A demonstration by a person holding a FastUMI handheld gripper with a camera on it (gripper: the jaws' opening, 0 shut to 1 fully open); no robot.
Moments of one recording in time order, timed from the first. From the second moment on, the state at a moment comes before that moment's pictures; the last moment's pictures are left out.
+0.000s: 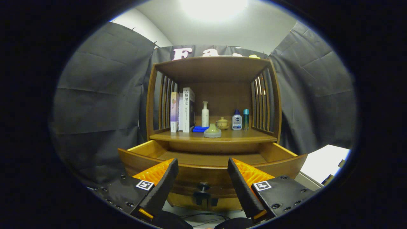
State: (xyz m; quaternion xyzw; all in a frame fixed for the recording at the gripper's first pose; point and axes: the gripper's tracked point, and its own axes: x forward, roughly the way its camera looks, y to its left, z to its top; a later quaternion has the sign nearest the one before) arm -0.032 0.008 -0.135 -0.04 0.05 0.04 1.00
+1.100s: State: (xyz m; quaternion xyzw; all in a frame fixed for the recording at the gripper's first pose) arm 0.005 -0.001 -0.209 -0.05 0.12 -0.03 0.99
